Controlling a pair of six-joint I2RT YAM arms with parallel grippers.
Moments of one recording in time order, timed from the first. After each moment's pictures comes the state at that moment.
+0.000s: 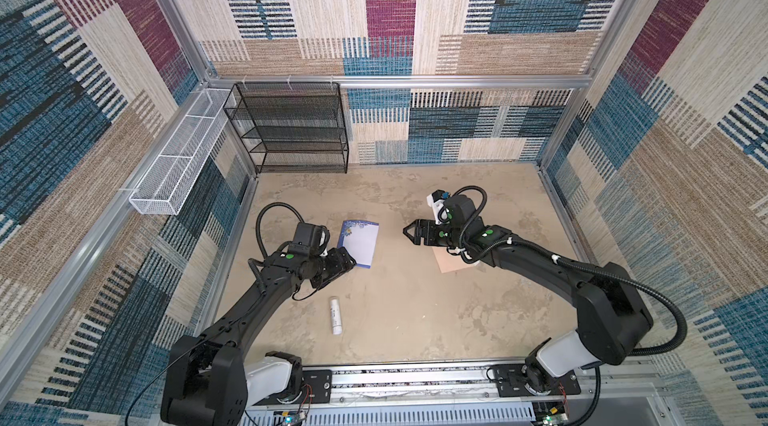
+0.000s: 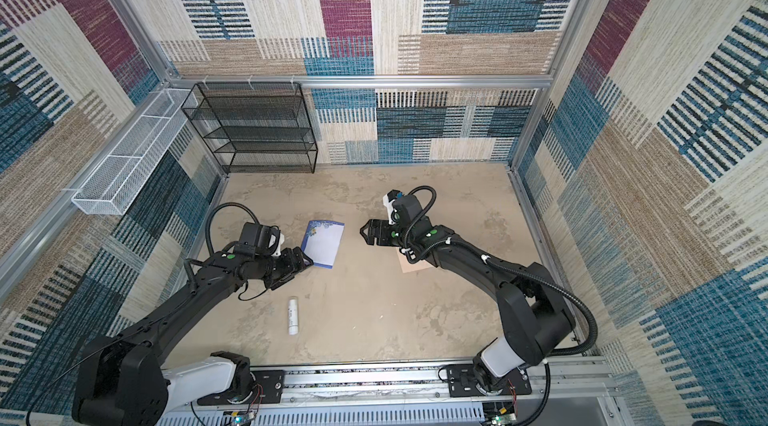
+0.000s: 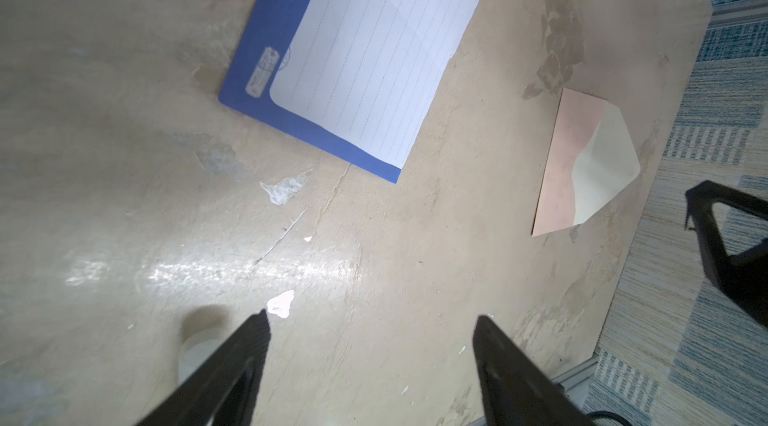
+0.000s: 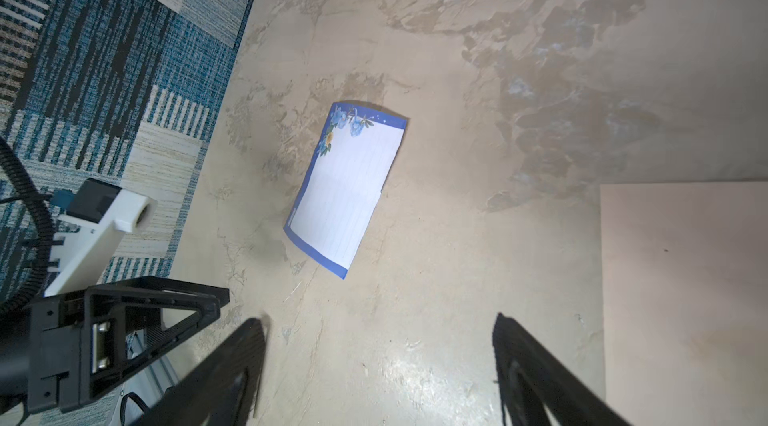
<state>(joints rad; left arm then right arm) -0.24 1.21 0.74 -0.57 0.34 -0.71 0.58 1.56 1.04 -0.15 -0.27 0.58</state>
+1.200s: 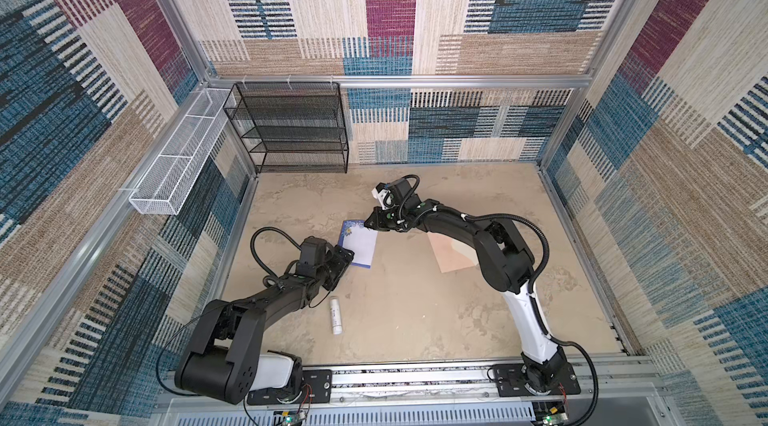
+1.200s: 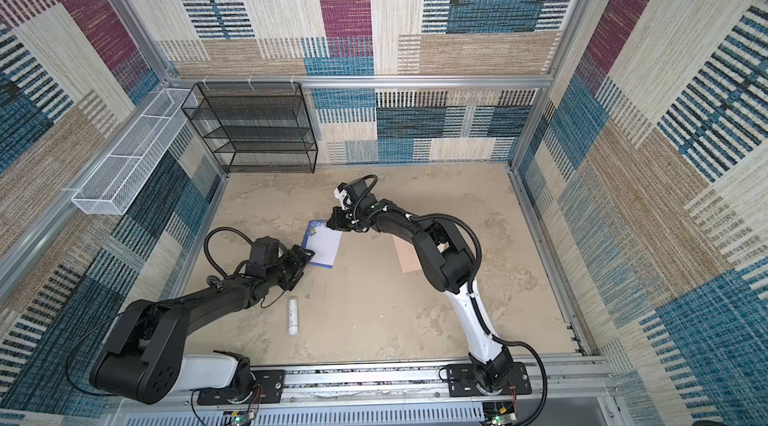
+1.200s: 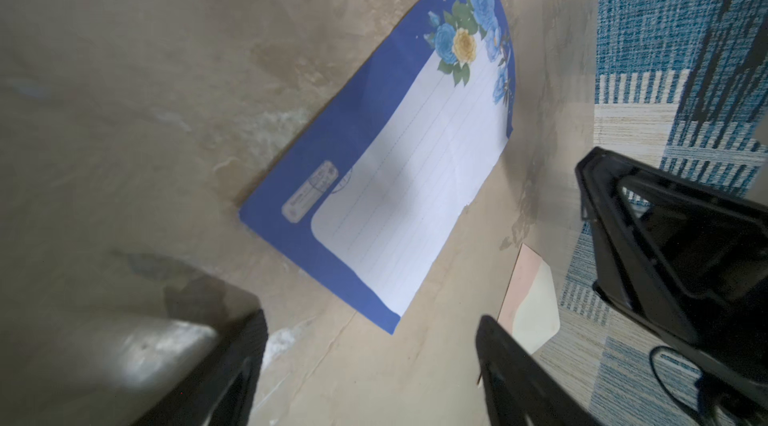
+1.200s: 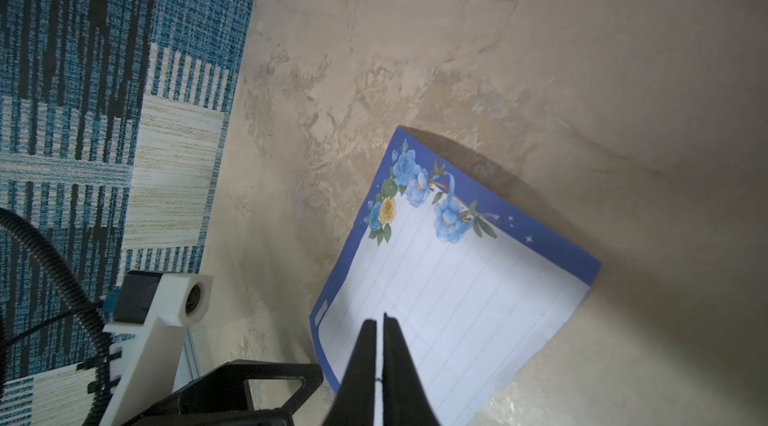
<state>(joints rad) -0.25 1.38 0.47 0.14 0.22 -1.16 0.65 2.29 1.77 -0.23 -0.50 0.61</state>
